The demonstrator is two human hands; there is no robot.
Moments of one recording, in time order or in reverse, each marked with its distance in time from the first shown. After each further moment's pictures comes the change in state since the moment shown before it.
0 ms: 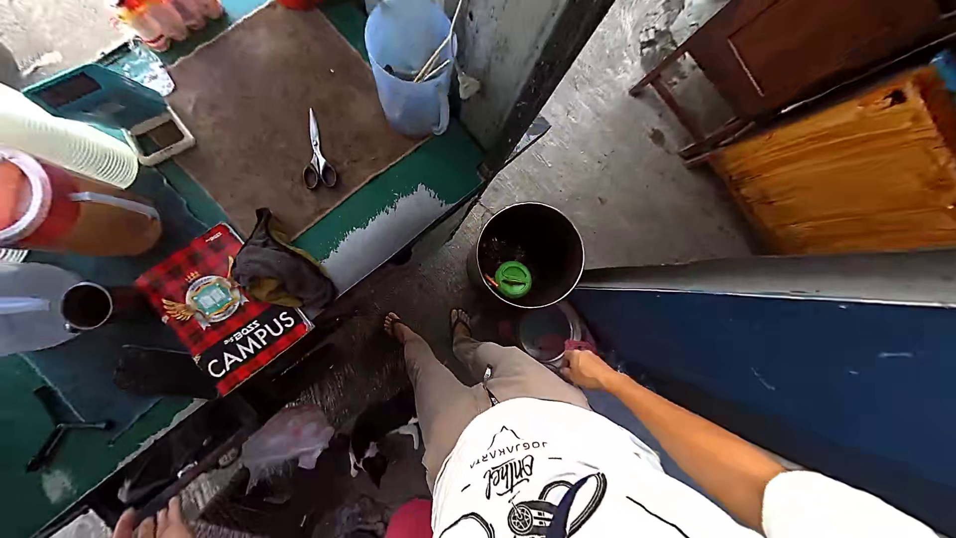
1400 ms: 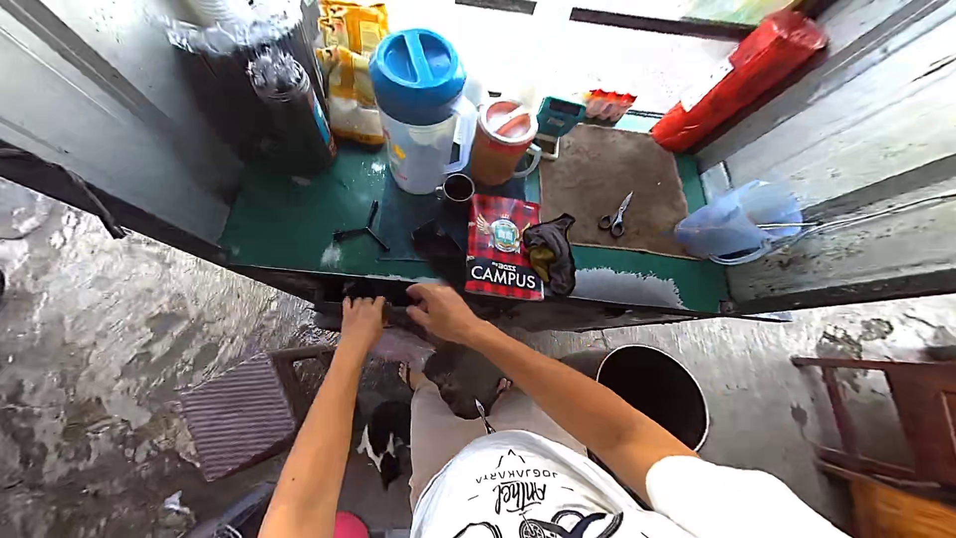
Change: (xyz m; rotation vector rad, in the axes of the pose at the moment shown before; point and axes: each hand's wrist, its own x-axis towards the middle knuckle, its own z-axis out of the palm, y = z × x) left_hand 0.048 0.019 0.005 1.429 -0.671 0.187; right_hand -0.173 -0.646 0.113 -0.375 0.241 -1.235
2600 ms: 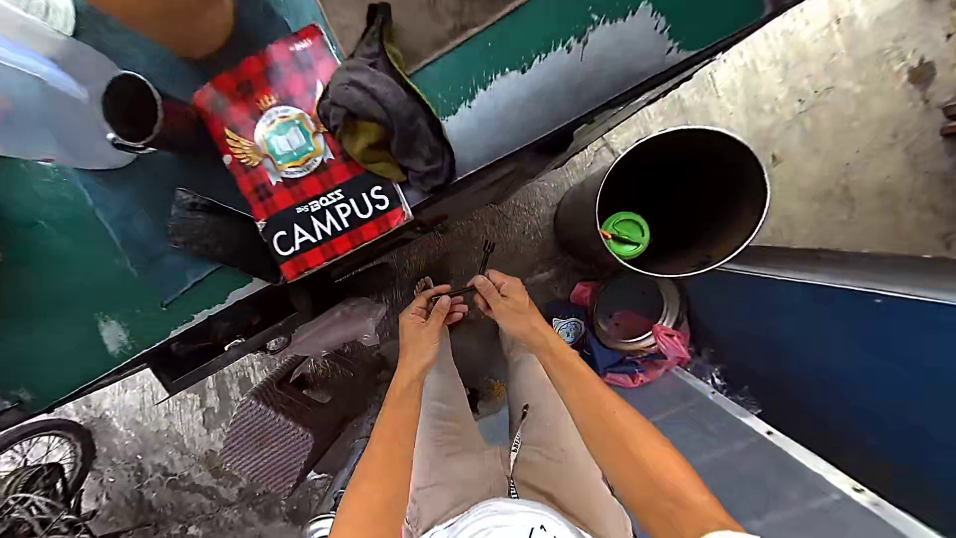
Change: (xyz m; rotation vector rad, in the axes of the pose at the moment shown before) left_hand -0.013 0.242 0.193 -1.331 -0.317 -0.056; right_hand -0.211 0.272 0.090 1.050 0.546 0.572
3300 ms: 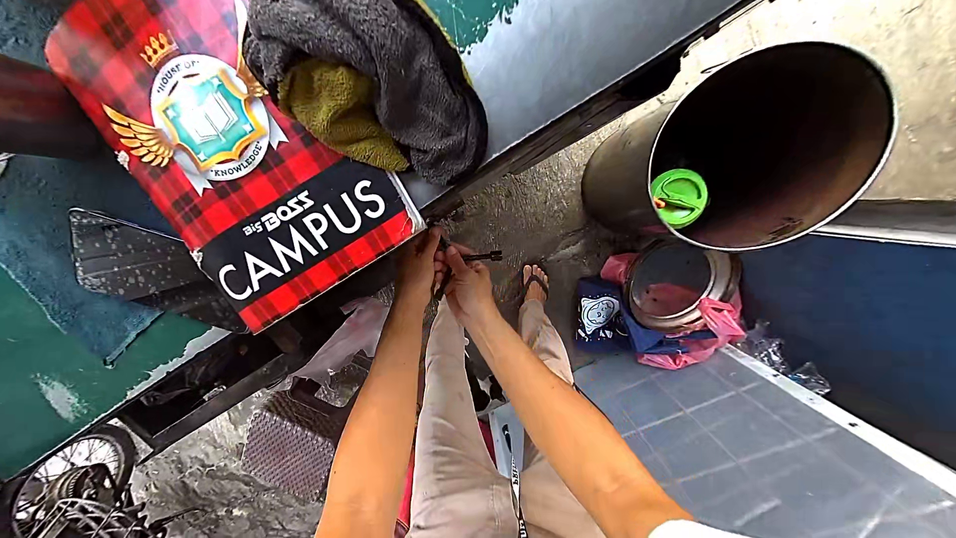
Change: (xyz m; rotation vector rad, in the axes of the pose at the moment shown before) left_hand 0.153 -0.021 -0.033 0.318 0.095 -0.159; right_hand 0.103 0.050 0.119 1.023 0.355 0.147
